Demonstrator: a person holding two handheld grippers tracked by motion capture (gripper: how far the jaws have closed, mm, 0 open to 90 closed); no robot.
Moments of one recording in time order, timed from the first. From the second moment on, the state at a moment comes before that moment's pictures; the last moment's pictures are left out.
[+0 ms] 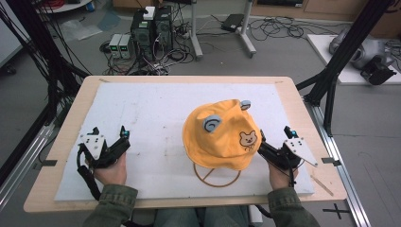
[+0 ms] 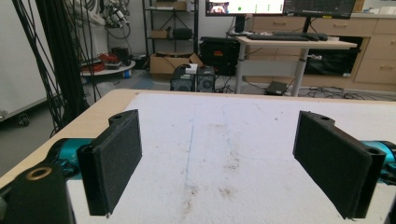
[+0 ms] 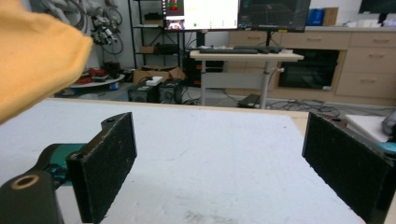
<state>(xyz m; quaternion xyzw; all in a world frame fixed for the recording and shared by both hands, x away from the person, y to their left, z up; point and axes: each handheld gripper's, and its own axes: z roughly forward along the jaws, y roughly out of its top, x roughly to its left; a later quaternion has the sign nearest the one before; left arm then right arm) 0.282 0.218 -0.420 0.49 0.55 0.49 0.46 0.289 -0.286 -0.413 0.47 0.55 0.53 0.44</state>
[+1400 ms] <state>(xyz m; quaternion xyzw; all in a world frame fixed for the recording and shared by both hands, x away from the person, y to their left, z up) 0.281 0.215 -0.416 0.50 0.54 0.49 0.47 0.293 -0.299 -0.420 0.51 0.53 0.53 0.42</state>
